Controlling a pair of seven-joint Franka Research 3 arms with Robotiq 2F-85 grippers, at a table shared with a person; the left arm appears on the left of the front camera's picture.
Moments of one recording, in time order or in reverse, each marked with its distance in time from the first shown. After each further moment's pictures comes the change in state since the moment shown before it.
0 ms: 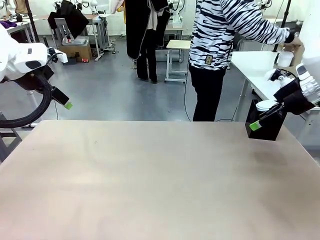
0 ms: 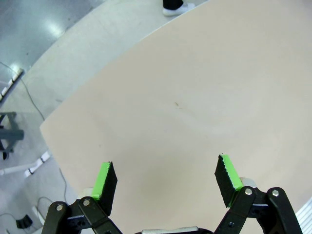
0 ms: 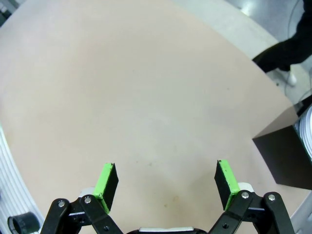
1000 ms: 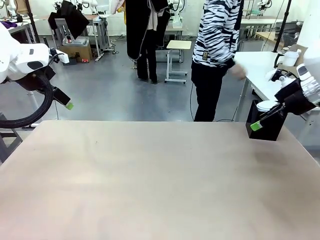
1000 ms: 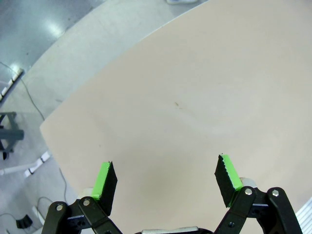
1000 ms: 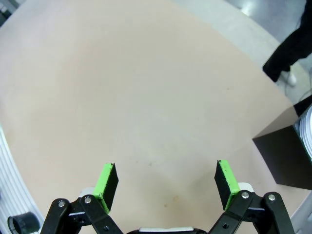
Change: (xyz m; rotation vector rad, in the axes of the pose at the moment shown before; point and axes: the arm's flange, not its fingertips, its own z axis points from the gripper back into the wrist) left arm 0.000 0.000 0.000 0.000 0.000 0.000; right arm 0.000 0.000 0.000 0.000 0.000 0.000
